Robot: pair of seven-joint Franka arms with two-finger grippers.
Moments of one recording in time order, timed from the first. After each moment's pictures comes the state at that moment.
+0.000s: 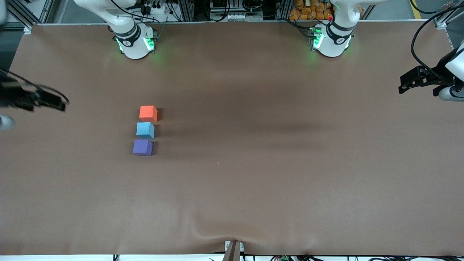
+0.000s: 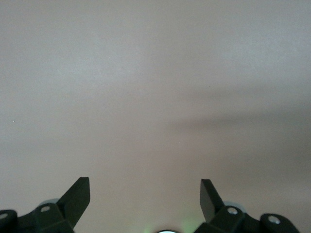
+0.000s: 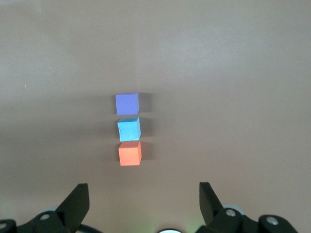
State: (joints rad) left arm 0.02 0.01 -0.06 -1.53 0.01 1.49 0.06; right arm 0.01 0.17 -0.02 -1.25 0.05 1.32 0.04
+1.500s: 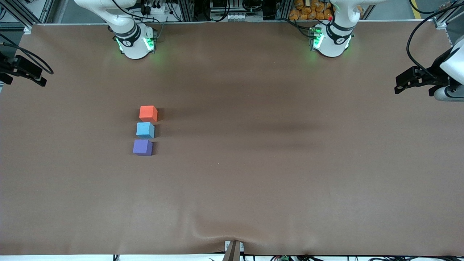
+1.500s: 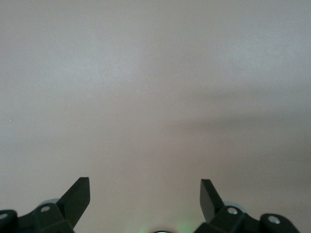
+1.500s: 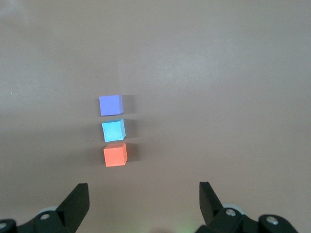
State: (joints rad) left arm 0.03 0.01 -0.09 -1.53 0.01 1.49 0.02; right arm 0.01 -0.05 -0.04 -1.50 0.00 1.43 0.04
